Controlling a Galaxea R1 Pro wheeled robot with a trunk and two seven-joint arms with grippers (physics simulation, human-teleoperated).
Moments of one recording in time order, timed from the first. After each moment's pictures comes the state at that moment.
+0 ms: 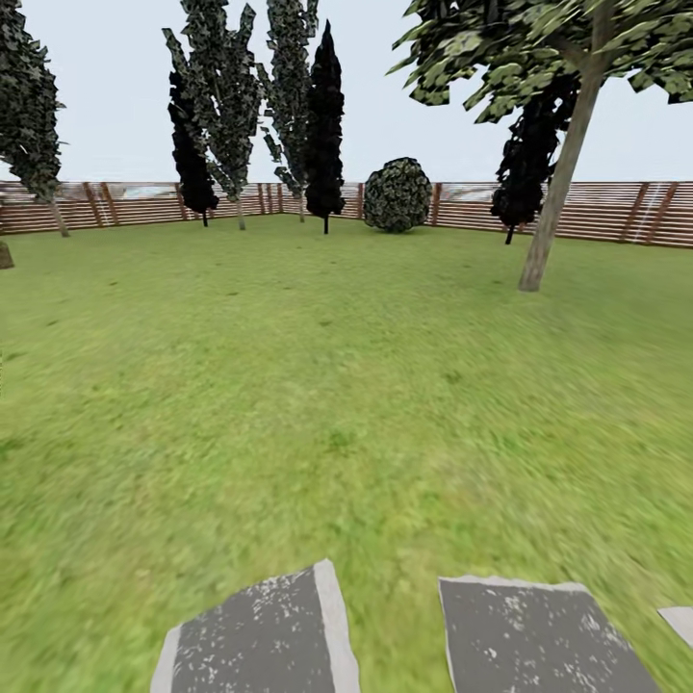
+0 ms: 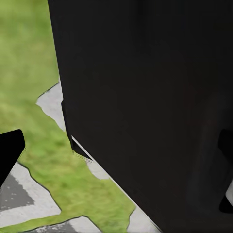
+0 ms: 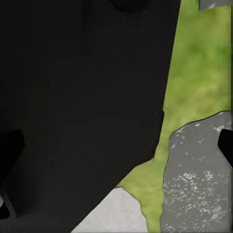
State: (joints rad) left arm 0.02 0.05 -0.01 -0.02 -0.02 0.01 -0.13; right arm -0.06 -0.05 0.02 0.08 0.03 0.01 0.11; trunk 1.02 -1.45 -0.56
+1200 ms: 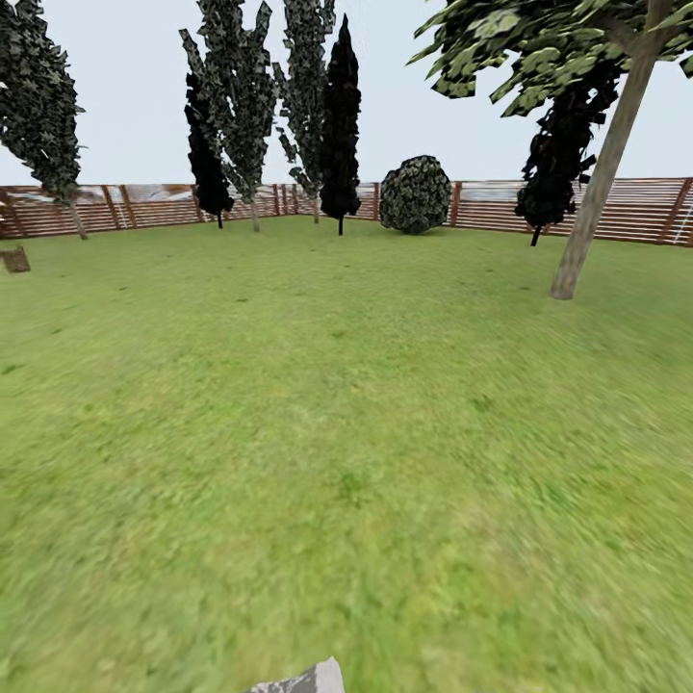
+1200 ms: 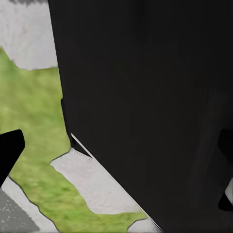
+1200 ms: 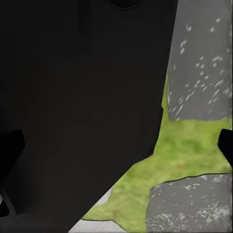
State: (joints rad) left arm 0.02 0.05 -0.01 -0.02 -0.02 0.01 -0.13; right arm -0.06 -0.05 0.01 0.08 0.03 0.01 0.11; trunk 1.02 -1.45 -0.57
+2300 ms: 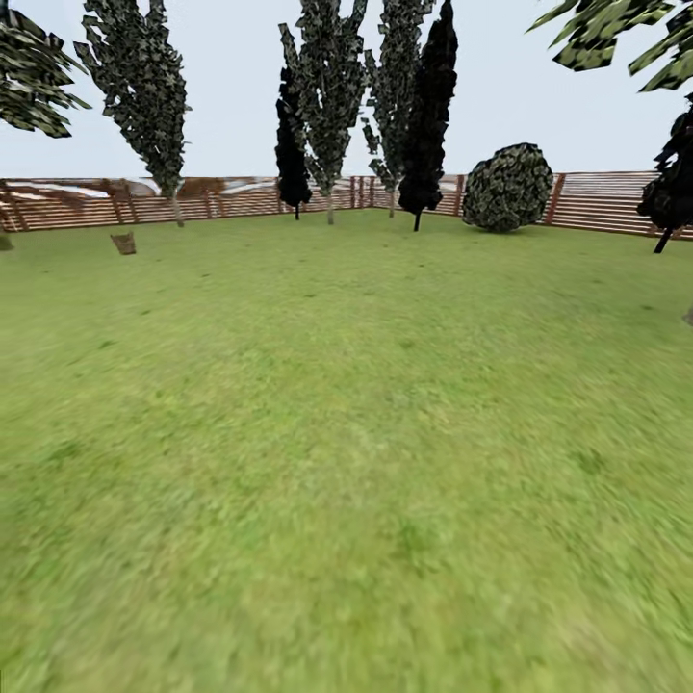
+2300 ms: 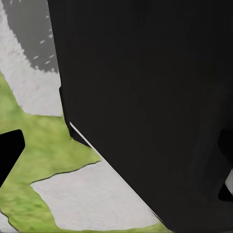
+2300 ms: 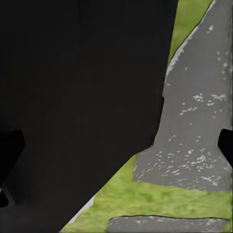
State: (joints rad) left arm 0.02 0.05 -0.01 -0.02 -0.02 0.01 -0.13; right arm -0.06 -0.05 0.01 0.08 0.03 0.01 0.11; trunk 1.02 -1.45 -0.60
